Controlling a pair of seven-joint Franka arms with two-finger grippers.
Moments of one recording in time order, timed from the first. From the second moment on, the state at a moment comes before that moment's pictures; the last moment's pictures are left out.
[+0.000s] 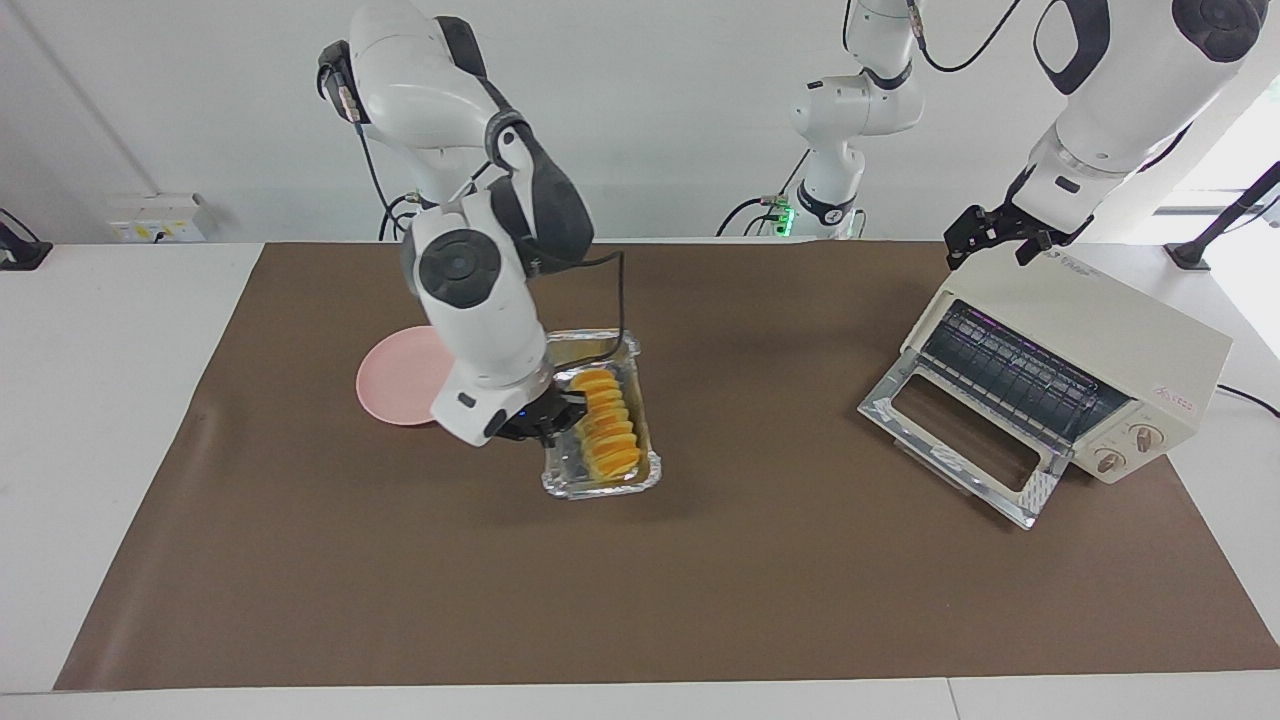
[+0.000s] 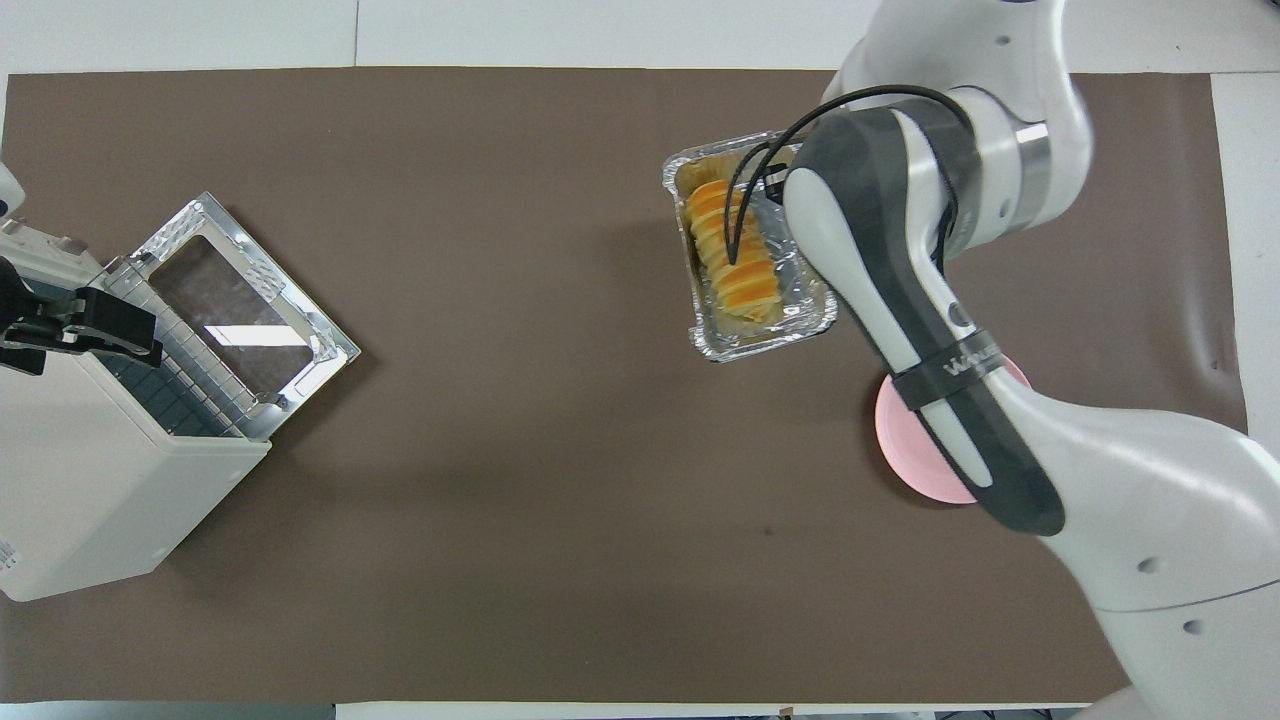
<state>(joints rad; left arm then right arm) 0.01 0.00 -0.08 -1.59 0.01 1.42 -0.04 0.33 0.63 0.09 -1.08 0.08 1.73 0.31</state>
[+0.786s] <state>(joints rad) 0.01 0.00 -0.08 -1.59 0.01 1.42 -0.04 0.49 0.65 0.09 -1.45 0.08 2.18 0.48</state>
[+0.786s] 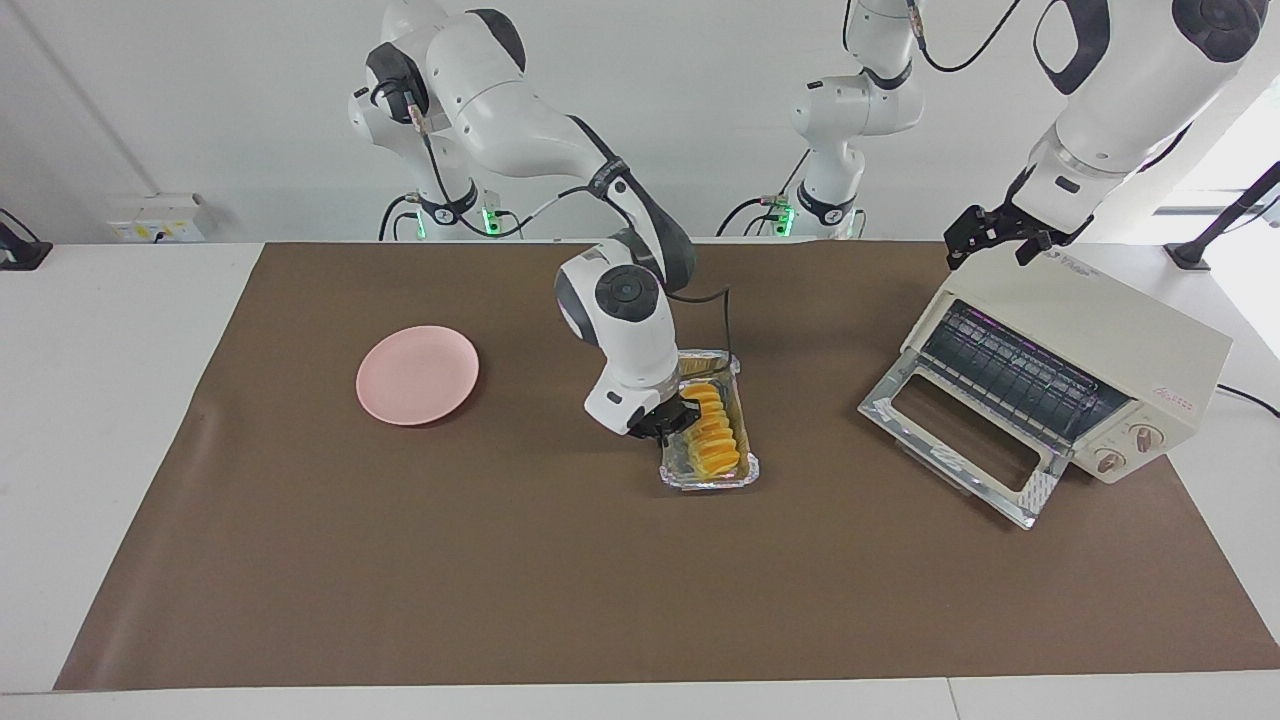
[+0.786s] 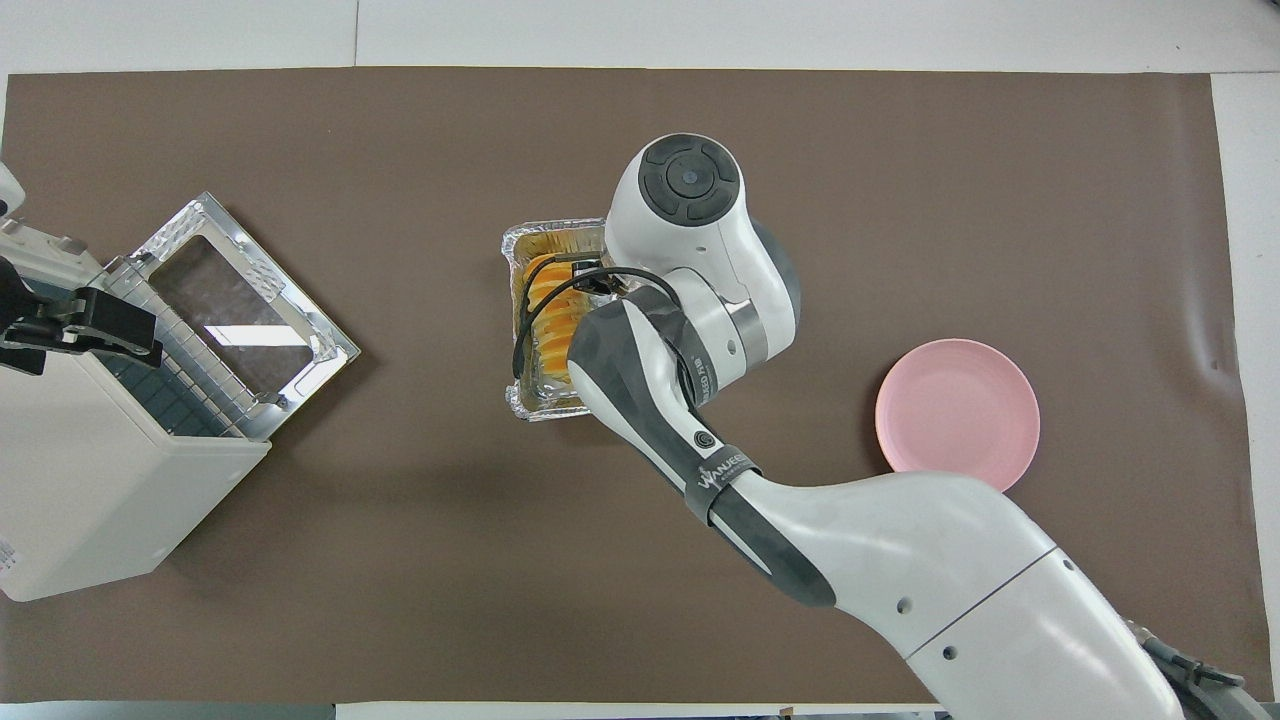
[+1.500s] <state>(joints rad) 0.01 0.00 -0.08 -1.59 0.01 1.42 -0.04 0.40 0.50 0.02 -1.41 0.08 1.95 0.46</state>
